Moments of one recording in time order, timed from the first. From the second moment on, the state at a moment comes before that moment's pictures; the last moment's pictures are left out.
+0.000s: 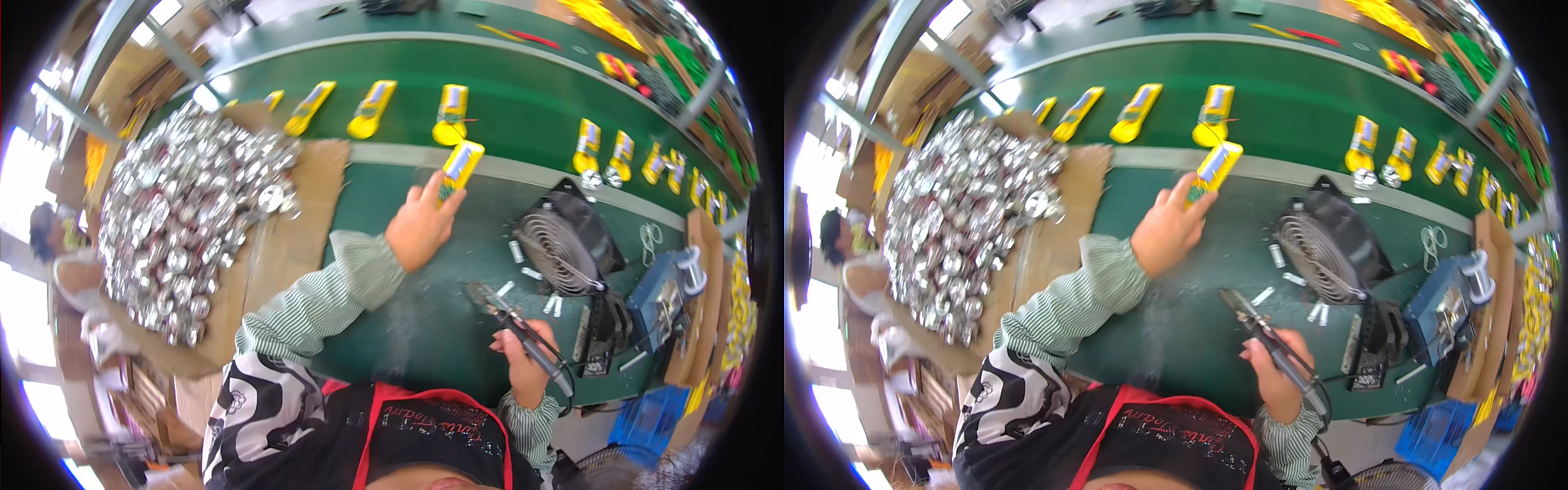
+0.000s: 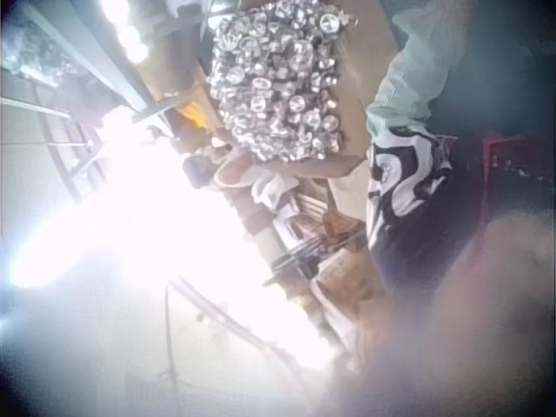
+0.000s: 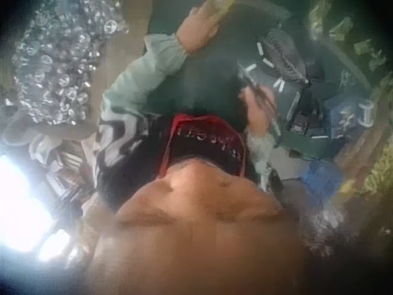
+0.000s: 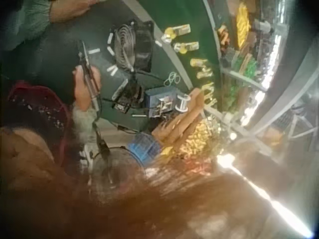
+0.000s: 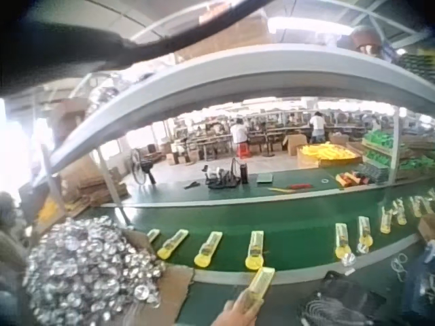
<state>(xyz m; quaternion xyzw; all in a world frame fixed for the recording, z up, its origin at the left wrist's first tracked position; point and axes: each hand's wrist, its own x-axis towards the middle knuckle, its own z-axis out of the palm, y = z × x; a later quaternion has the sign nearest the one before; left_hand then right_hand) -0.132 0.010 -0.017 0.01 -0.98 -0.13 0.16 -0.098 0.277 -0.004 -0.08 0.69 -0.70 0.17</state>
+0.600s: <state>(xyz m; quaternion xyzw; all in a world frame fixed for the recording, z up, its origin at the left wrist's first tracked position) 0.167 -0.091 0.001 0.47 -0.85 0.23 -0.11 -0.066 0.254 0.012 -0.17 0.69 -0.68 0.19</state>
